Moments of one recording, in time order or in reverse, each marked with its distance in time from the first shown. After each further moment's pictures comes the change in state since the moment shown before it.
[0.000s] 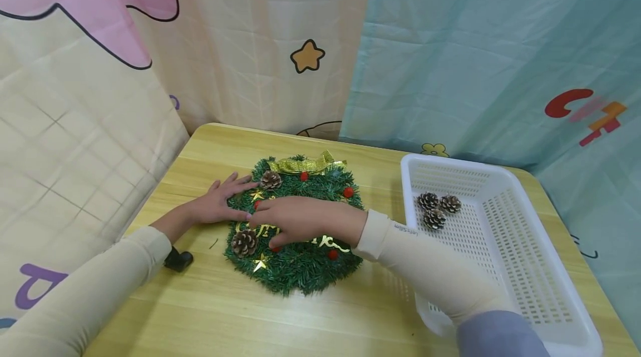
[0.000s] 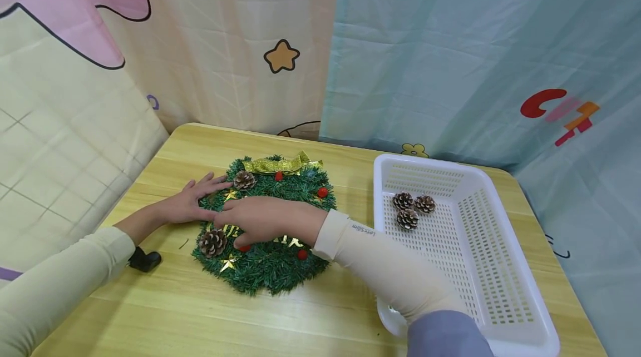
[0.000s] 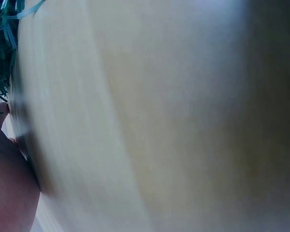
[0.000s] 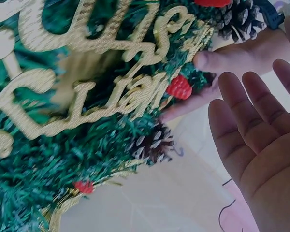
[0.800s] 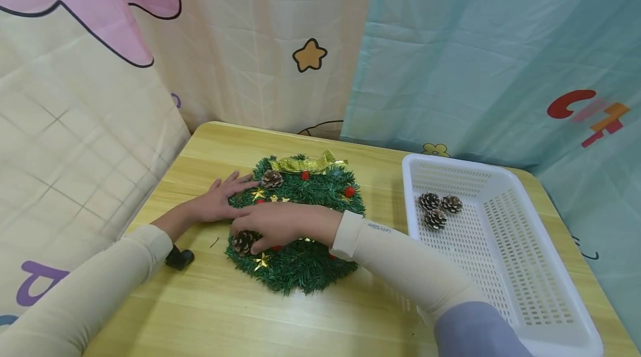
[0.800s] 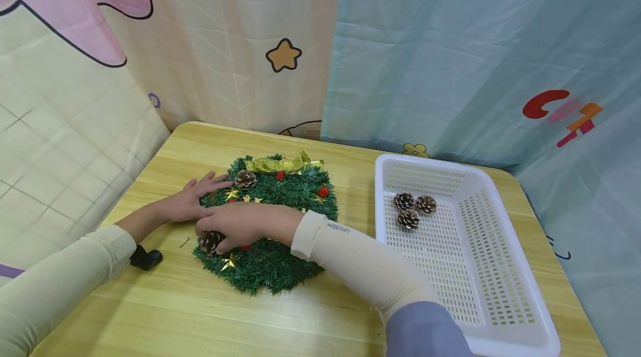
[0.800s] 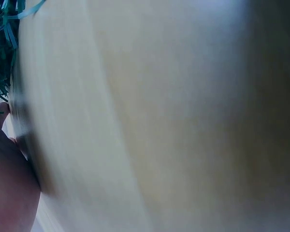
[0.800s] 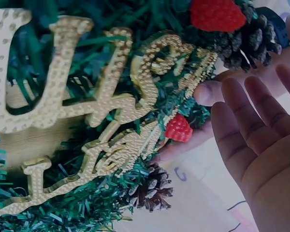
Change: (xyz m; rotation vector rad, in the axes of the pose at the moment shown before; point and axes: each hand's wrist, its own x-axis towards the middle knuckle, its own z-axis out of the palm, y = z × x) left_hand -0.001 0.000 0.001 0.011 0.013 0.023; right_hand 0.038 -0.003 0.011 0.050 -0.058 -0.030
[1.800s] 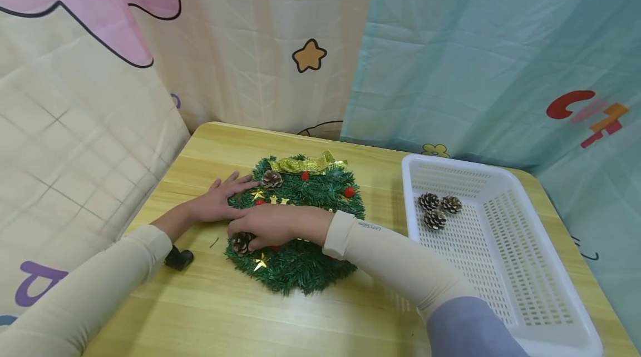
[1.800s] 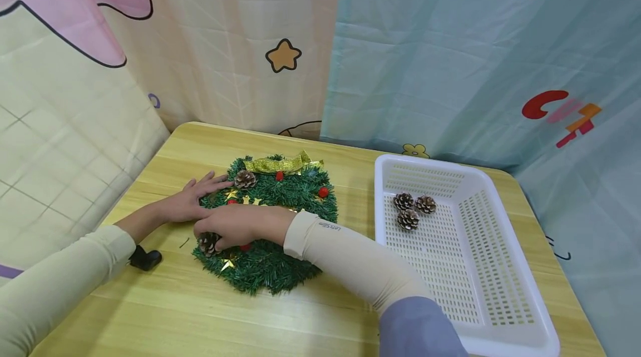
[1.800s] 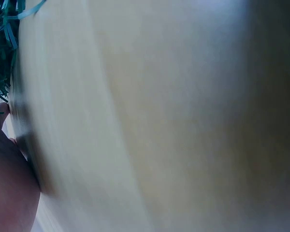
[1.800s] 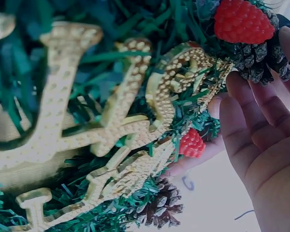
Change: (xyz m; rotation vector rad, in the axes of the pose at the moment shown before) left_hand 0.000 -0.002 0.000 -0.008 0.001 0.004; right_hand 0.016 0.005 0.008 0.011 -0.021 -0.010
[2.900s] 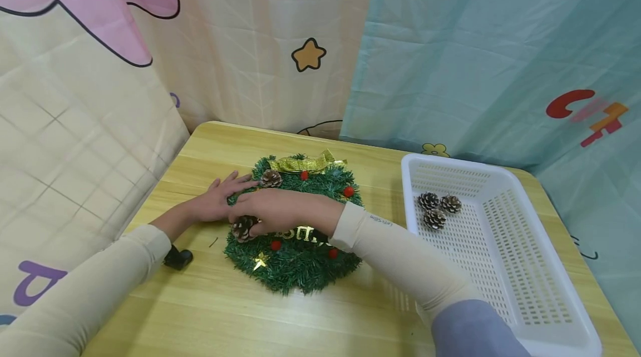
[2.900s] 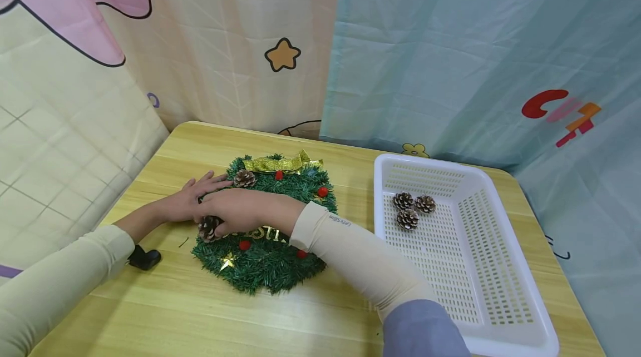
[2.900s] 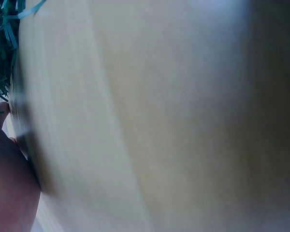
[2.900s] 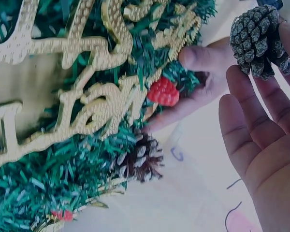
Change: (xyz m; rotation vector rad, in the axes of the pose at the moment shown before) left_hand -0.001 0.000 -0.001 -0.015 0.001 0.007; right_hand -0.017 0.002 -0.025 -0.028 0.111 -0.003
